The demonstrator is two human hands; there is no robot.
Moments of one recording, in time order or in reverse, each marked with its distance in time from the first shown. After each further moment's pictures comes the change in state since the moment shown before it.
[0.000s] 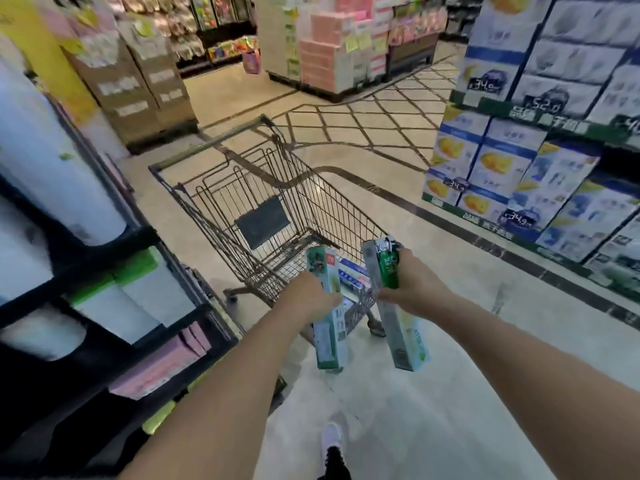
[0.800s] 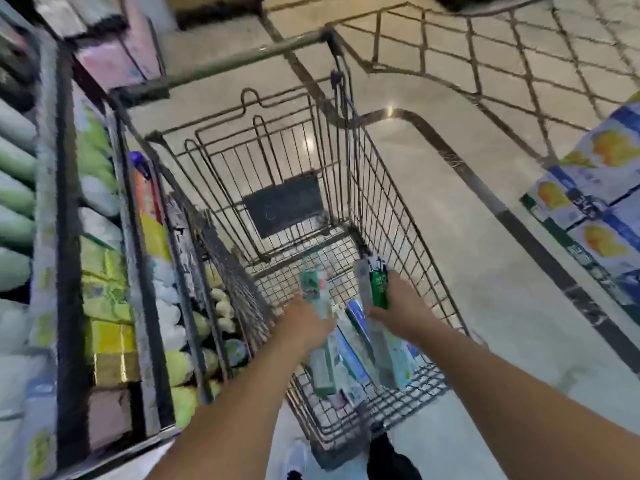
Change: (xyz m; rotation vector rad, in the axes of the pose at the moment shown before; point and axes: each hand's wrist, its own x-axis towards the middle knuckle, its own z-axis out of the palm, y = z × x) left_hand 0.351 -0.056 0.006 -0.253 -0.003 -0.441; right_hand 0.398 0.015 0.107 -0.031 -0.463 0.057
